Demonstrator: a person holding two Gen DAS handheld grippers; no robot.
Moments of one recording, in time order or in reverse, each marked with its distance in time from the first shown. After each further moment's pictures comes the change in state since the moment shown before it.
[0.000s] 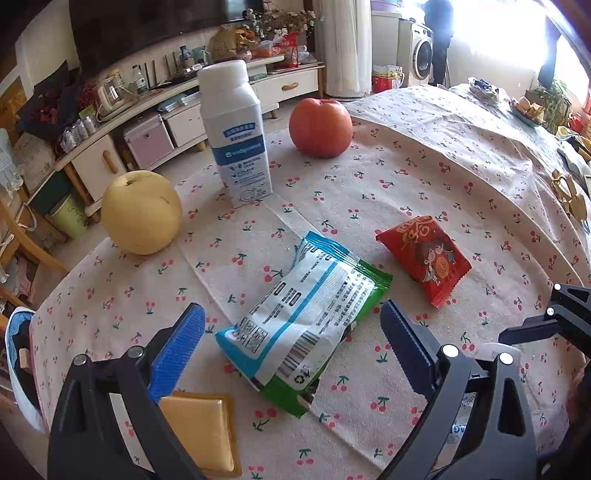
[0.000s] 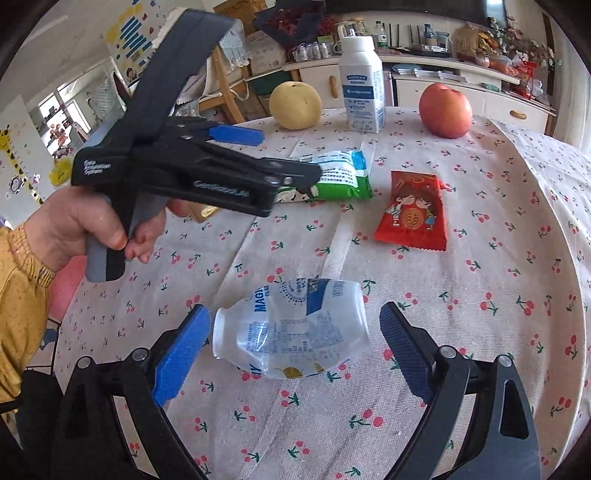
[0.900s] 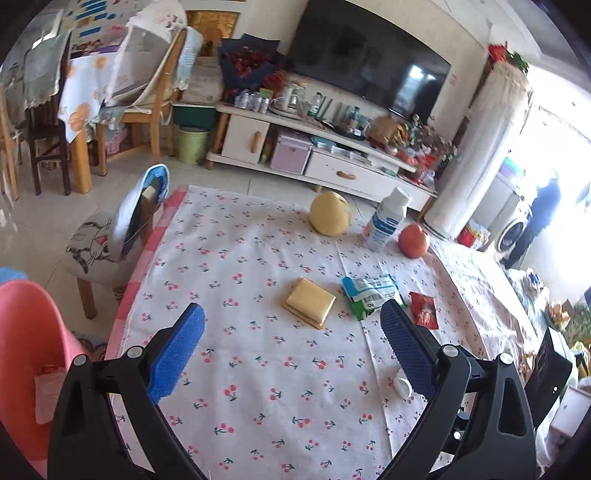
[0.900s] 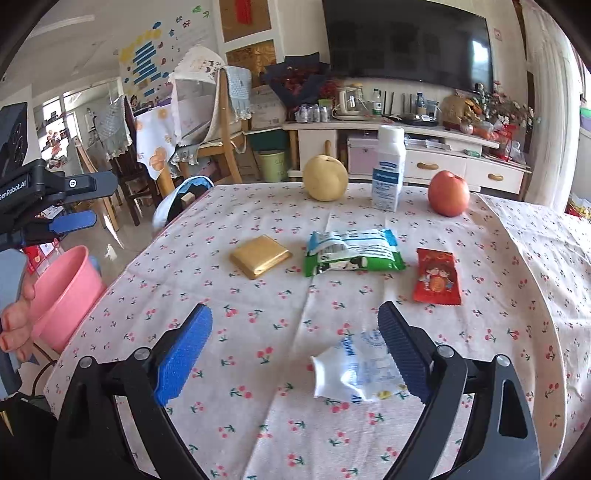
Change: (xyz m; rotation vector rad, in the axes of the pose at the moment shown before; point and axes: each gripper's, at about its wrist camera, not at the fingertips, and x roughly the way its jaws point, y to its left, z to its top) left arm -0.216 0.059 -0.137 -0.694 -0.271 0.158; right arm -0.030 0.067 0.002 -0.032 -0.251 -0.144
